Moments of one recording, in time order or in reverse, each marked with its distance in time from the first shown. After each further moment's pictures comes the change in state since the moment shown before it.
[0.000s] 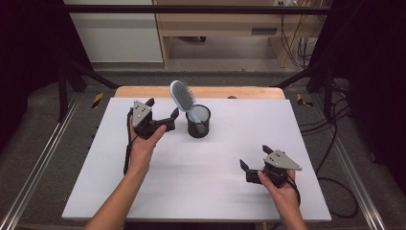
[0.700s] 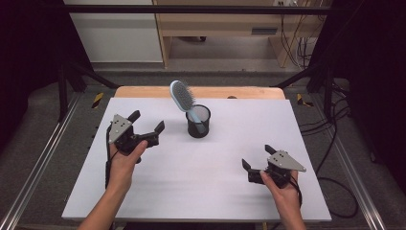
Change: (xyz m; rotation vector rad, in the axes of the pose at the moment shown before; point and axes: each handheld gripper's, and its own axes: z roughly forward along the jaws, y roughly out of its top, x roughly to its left) left arm 0.012 0.001 -0.060 0.007 -0.023 -0.033; right arm -0.003 0.002 -0.007 -0.030 0.002 0.018
